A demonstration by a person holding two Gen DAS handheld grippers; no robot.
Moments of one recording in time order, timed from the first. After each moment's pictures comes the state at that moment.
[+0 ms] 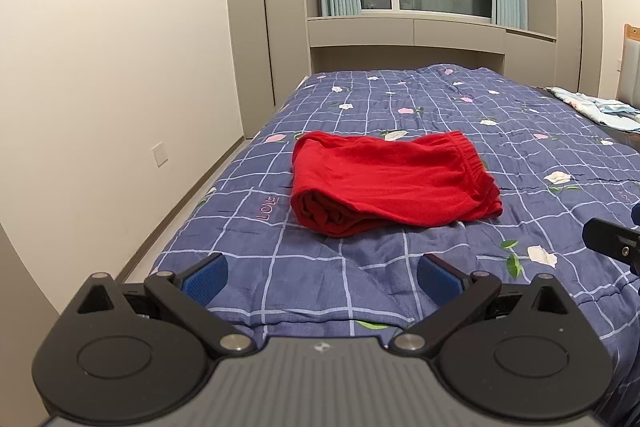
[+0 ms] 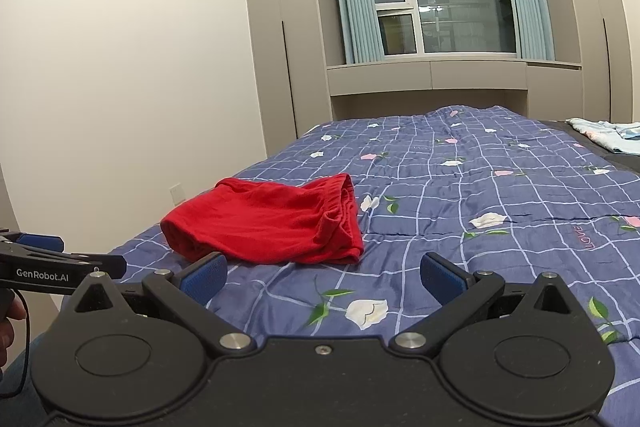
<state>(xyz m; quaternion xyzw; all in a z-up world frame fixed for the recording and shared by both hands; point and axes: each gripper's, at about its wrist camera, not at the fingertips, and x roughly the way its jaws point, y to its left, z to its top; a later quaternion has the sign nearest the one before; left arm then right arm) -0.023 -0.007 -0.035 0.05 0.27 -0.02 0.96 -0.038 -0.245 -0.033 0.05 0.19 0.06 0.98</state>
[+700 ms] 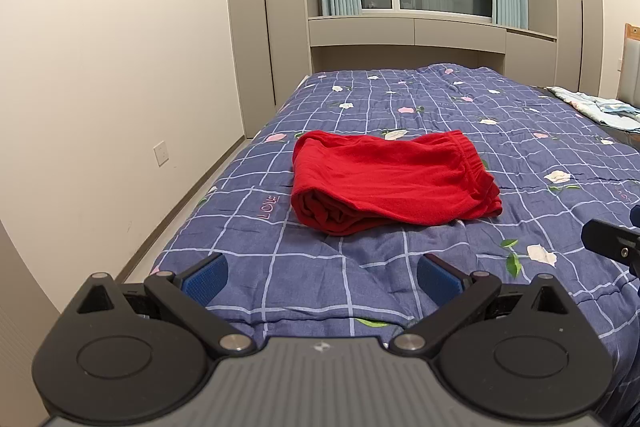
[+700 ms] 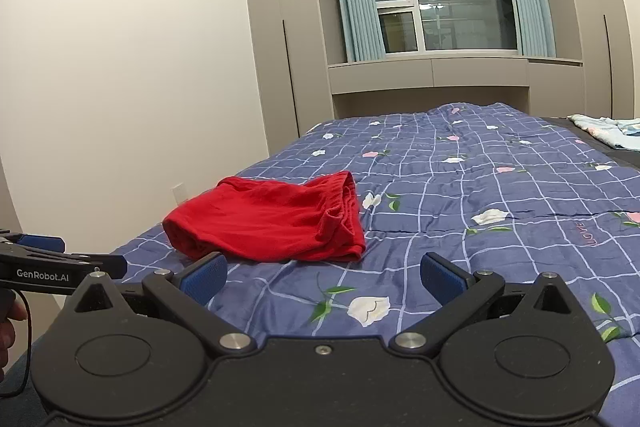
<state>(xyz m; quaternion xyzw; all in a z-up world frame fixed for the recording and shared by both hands) -0.023 -0.007 -0.034 0.05 0.27 -0.02 0.96 -0.037 -0.245 -0.034 0.05 0.19 0.06 0.98</state>
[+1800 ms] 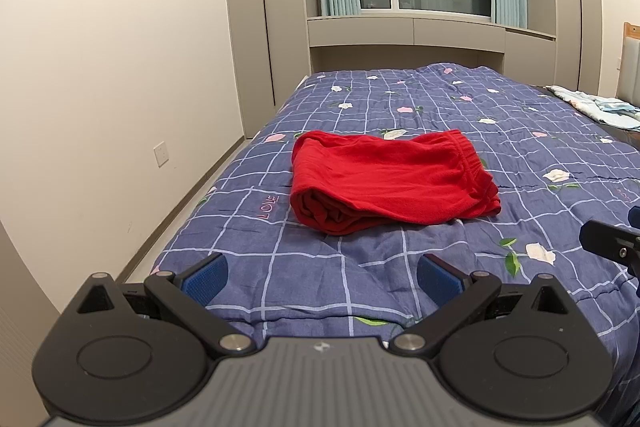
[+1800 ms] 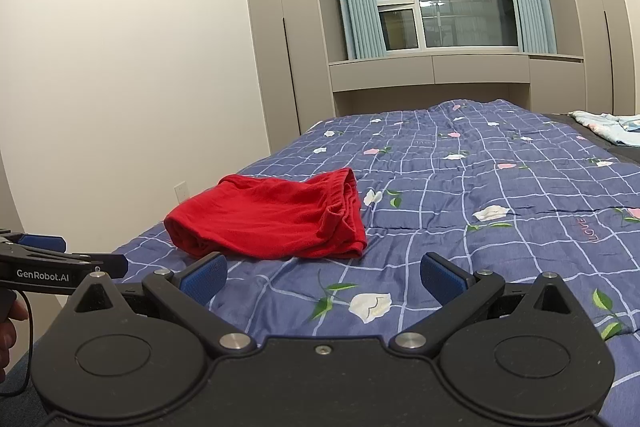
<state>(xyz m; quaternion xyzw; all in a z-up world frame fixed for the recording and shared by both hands) -0.025 -0.007 -0.034 0.05 0.27 -0.02 0.96 -0.038 -0.244 -0.035 0.06 0.20 0.06 0.98</state>
